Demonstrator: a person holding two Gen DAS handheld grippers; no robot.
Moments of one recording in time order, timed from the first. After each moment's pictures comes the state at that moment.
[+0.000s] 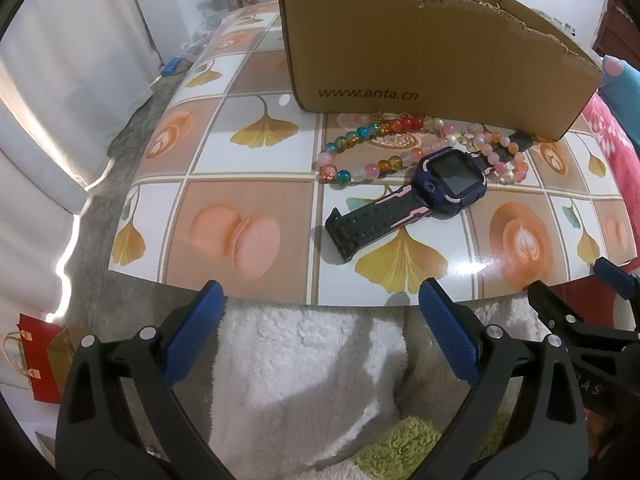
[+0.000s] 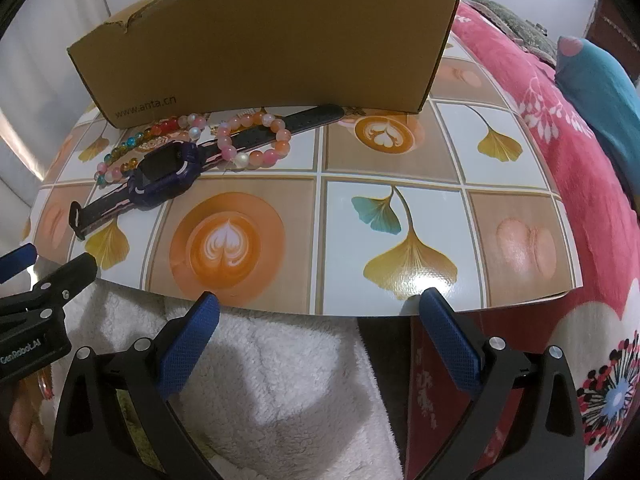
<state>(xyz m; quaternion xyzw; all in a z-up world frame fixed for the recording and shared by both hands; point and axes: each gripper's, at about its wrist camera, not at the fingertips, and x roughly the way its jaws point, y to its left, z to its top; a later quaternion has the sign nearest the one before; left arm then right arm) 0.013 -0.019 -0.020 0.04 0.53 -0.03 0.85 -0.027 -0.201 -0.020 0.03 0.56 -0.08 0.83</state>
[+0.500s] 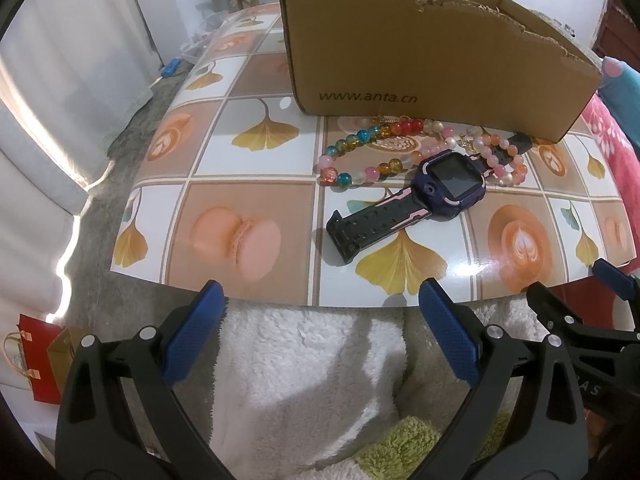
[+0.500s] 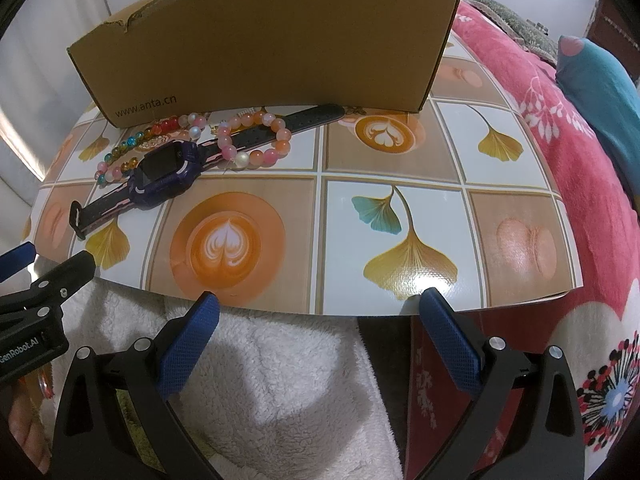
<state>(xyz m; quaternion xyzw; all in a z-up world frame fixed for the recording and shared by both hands) 0.013 -0.020 -0.018 0.05 0.52 -0.03 0.85 -0.026 -0.201 -0.020 0.03 0.56 -0.08 0.83</state>
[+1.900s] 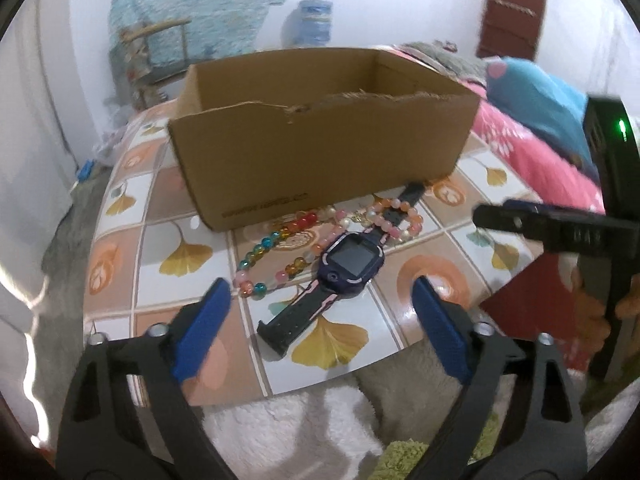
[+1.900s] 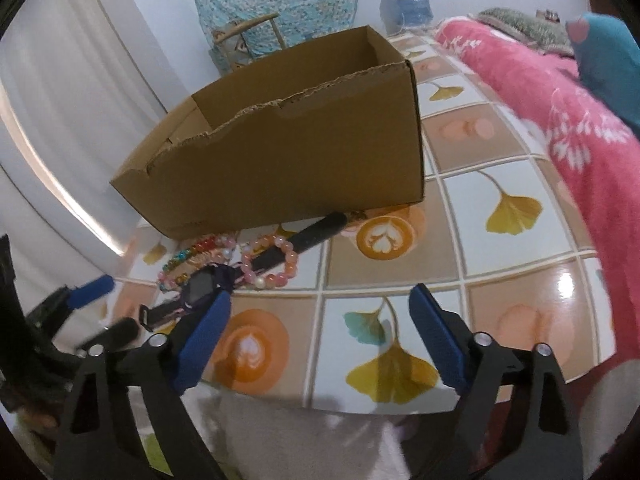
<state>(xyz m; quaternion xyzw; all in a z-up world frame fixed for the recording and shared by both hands) 0.014 -0.039 0.017 0.09 0.39 -0.24 0.88 -0.001 -0.268 0.011 0.17 0.45 0.03 0.87</state>
